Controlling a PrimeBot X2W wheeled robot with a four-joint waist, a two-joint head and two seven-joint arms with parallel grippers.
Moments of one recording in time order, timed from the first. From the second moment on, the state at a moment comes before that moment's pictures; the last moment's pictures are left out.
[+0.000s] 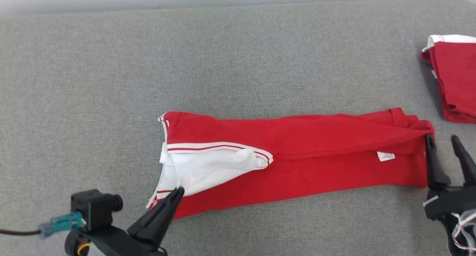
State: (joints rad) left arm -0.25 0.72 -0.67 -0.40 -1.08 0.22 0.11; right arm -0.26 -0.45 0.09 0.41 0.60 0.13 -0.26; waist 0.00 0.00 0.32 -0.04
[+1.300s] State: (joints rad) left arm 0.11 0.29 -0.37 -0.07 -0.41 0.13 -0.26; right arm 0.03 -0.29 0.00 0.25 0.60 0.13 -0.26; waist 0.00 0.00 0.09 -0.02
